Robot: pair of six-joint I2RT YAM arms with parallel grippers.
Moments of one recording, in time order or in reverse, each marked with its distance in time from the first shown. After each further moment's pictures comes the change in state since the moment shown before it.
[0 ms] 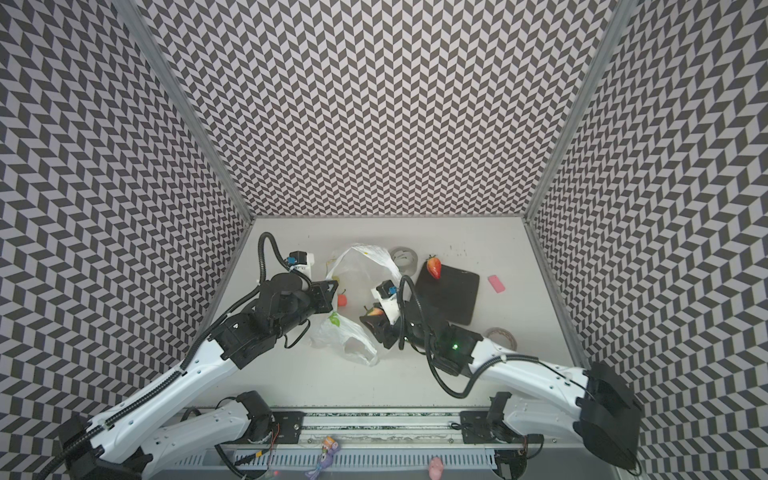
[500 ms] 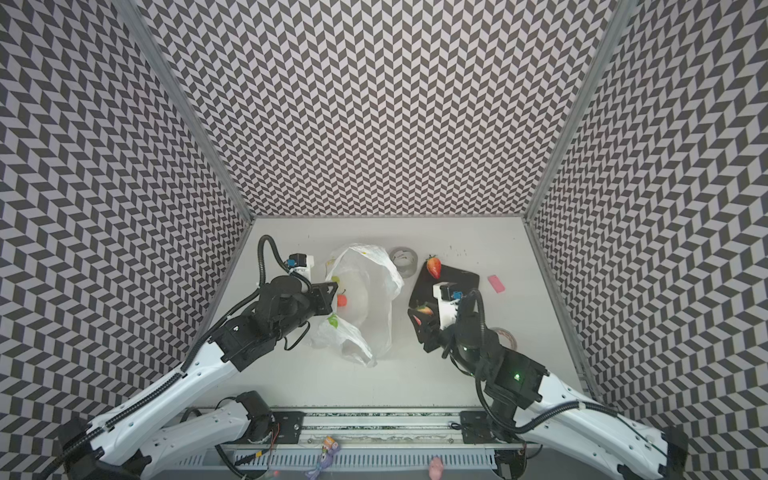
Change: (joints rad) left arm 0.000 -0.019 -0.032 0.015 0.001 0.000; right arm -0.027 -0.406 -0.061 -0.365 0.401 0.288
